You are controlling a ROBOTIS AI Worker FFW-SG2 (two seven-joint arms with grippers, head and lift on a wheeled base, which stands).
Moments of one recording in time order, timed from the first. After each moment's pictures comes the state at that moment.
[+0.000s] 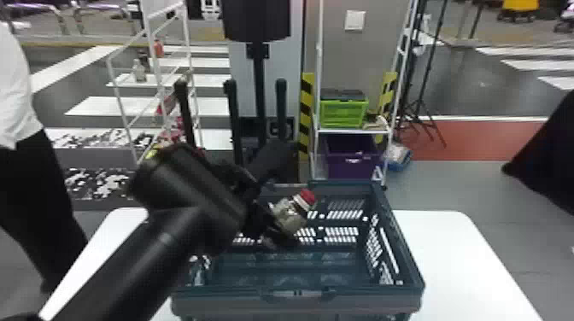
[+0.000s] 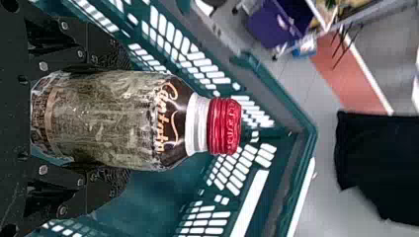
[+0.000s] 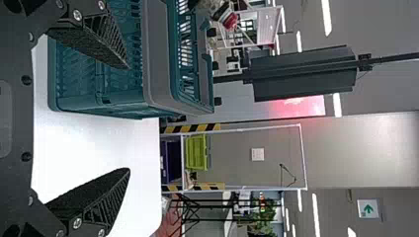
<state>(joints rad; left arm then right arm) -0.64 0.20 -0.61 -1.59 -0.25 1.18 -0.84 1.06 -0.19 -0.08 -2.12 -0.26 -0.41 0.11</state>
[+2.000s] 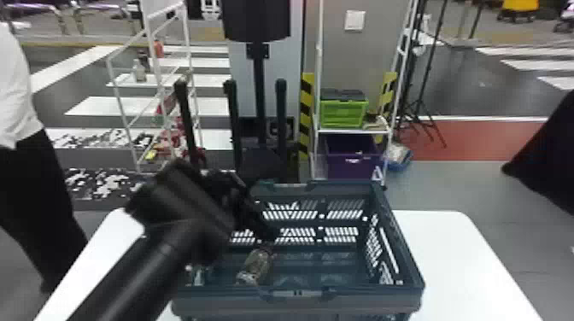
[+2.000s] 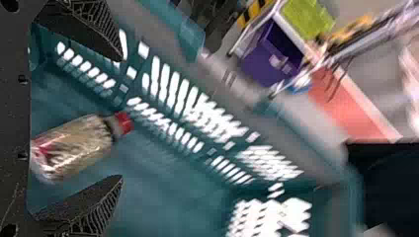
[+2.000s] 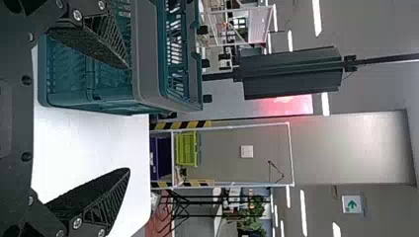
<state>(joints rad) -0.58 0.17 -0.51 -1.47 -0.35 0.96 -0.68 1.10 -0.18 -0.10 -2.14 -0.25 -0.48 0.11</state>
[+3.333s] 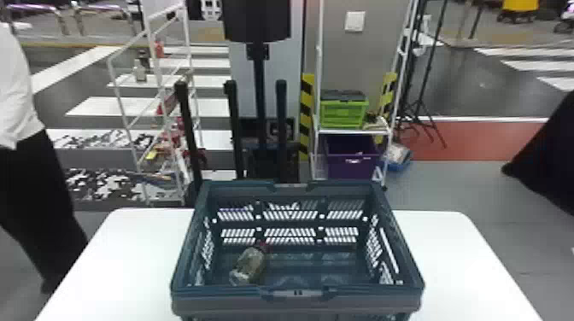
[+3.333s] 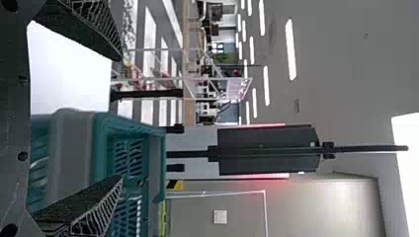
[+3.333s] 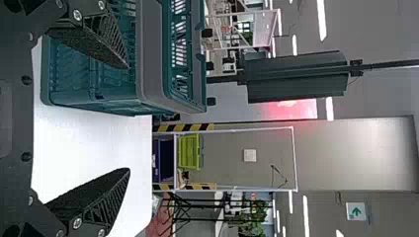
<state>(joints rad) 0.81 0.11 -0.25 -2.15 -0.16 -0.26 0.44 1.08 -0.21 -0.10 -2.13 -0.26 -0.45 0.11</state>
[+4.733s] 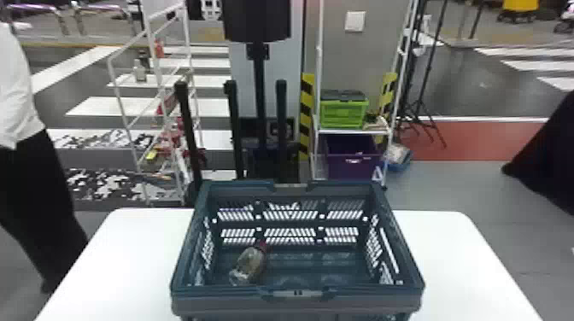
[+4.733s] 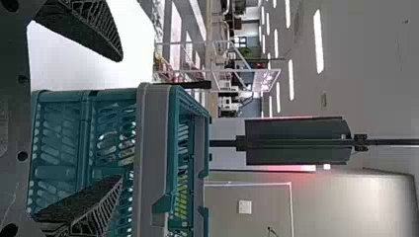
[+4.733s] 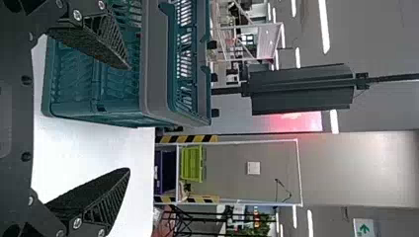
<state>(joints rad) 0.85 0.12 -0.34 -2.00 -0.20 -0.36 0.54 1.03 -0.25 -0.07 -2.11 -0.25 -0.41 0.11</state>
